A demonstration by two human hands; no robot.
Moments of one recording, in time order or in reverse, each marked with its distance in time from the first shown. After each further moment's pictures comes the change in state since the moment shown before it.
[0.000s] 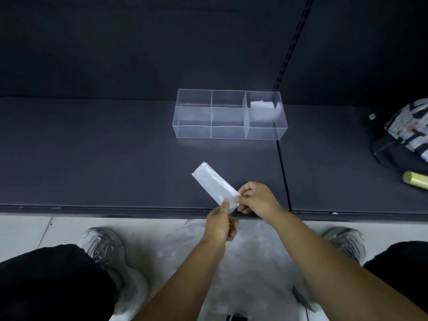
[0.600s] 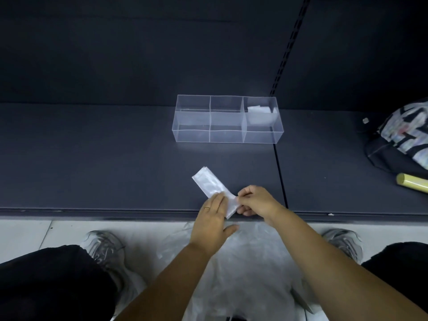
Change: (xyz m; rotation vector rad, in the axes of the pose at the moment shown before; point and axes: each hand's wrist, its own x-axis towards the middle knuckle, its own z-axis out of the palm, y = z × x) left_hand 0.023 -0.016 -0.032 1.268 0.051 0.967; right_hand -0.011 -0.011 -0.006 0.078 -0.050 0.119
